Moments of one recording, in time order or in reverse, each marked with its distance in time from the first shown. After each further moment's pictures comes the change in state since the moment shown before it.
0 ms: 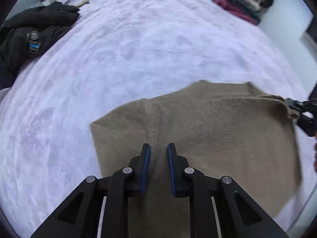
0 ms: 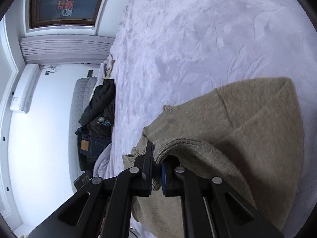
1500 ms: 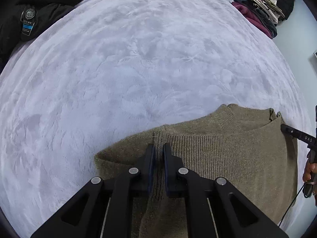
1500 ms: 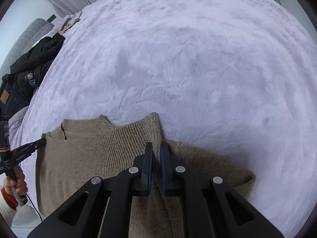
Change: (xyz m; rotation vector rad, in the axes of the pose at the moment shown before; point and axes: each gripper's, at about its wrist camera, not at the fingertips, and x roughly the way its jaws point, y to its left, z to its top) left arm 0.036 0.039 0.044 -0.114 0.054 -0.135; right arm 0.045 0.032 0.033 -0.456 0.045 -0.624
